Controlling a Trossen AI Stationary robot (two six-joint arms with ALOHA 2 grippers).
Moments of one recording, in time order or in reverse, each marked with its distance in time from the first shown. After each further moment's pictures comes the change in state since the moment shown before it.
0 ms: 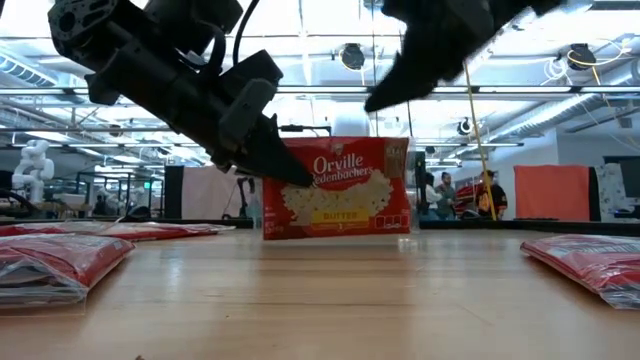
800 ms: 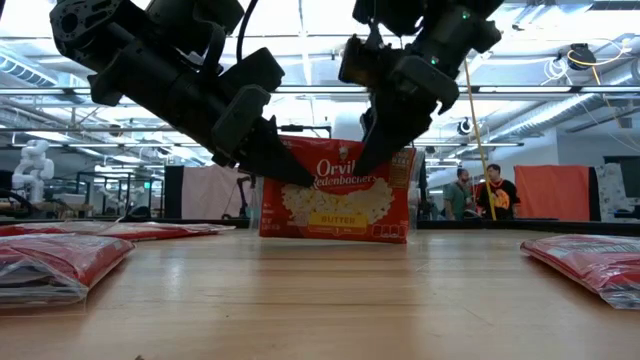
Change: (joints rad) left arm 0.008 0.000 0.000 0.002 0.030 0.107; right arm -0.124 0.246 0.161 -0.165 -0.215 -0.114
